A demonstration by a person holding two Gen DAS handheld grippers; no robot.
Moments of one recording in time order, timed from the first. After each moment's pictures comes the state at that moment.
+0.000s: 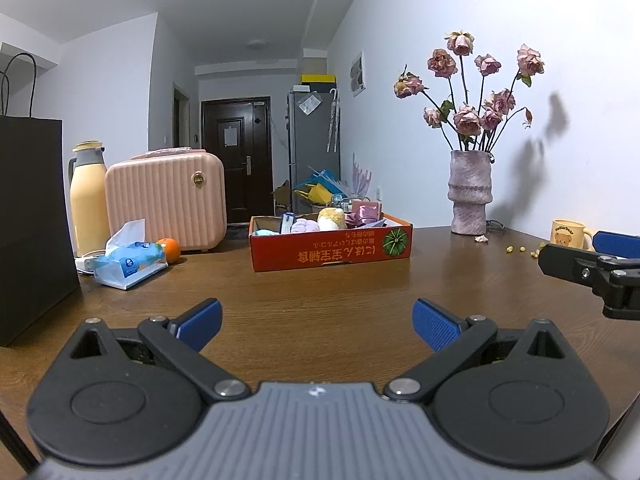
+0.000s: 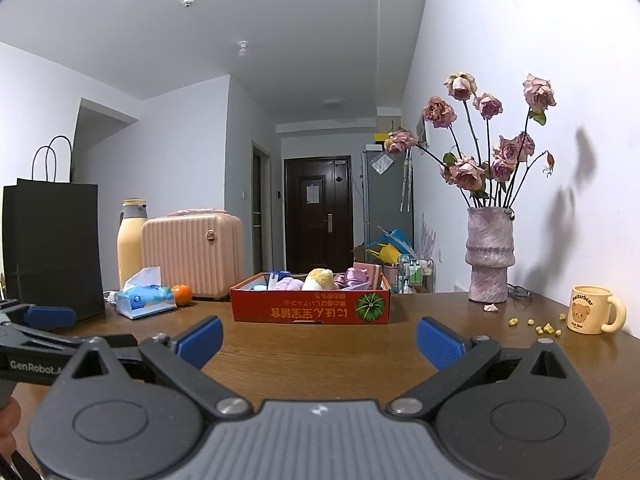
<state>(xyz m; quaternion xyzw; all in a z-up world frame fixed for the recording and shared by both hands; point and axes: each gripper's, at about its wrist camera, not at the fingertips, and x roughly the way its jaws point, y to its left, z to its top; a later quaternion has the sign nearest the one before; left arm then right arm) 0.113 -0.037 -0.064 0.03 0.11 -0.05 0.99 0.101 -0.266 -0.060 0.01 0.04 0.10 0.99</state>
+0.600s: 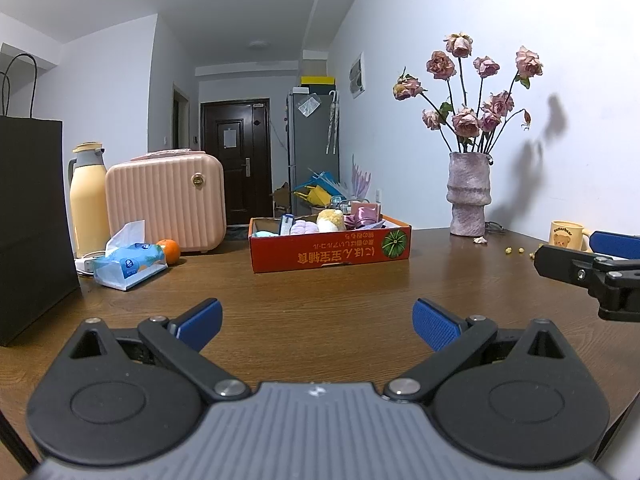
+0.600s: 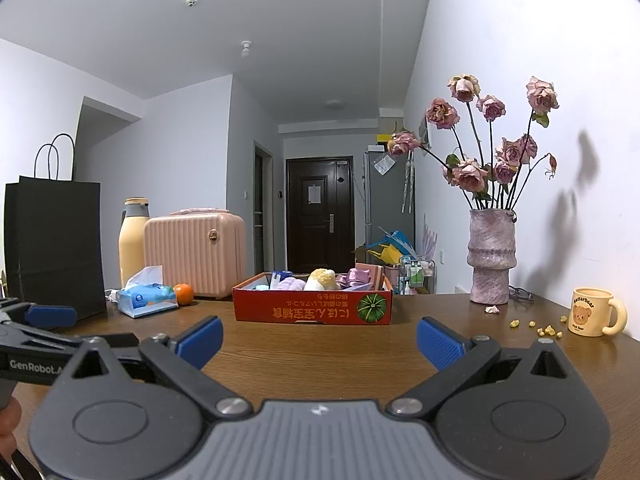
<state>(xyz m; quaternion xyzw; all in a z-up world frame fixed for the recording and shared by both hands) 0.113 -0.037 -0.064 0.03 0.11 -0.05 0.99 0.100 -0.263 -0.060 0.01 0.04 0.10 0.99</state>
